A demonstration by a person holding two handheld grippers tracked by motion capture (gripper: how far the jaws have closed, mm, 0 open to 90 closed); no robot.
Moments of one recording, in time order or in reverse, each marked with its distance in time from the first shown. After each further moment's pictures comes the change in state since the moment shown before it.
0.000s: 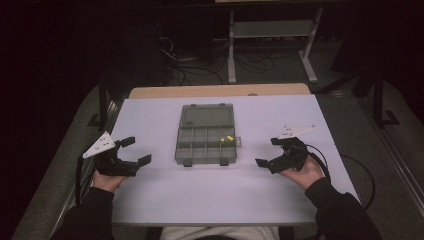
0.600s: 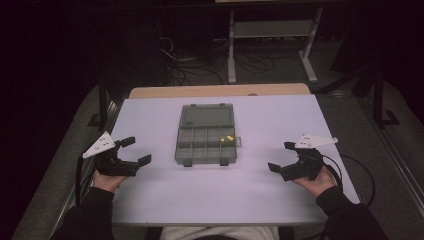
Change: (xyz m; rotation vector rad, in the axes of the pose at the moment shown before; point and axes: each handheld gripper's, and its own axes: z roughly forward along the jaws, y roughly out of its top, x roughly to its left) left arm 0.000 0.000 0.000 0.000 -0.001 -0.005; right arm -0.004 -0.032 -0.028 -0.099 -0.063 0.010
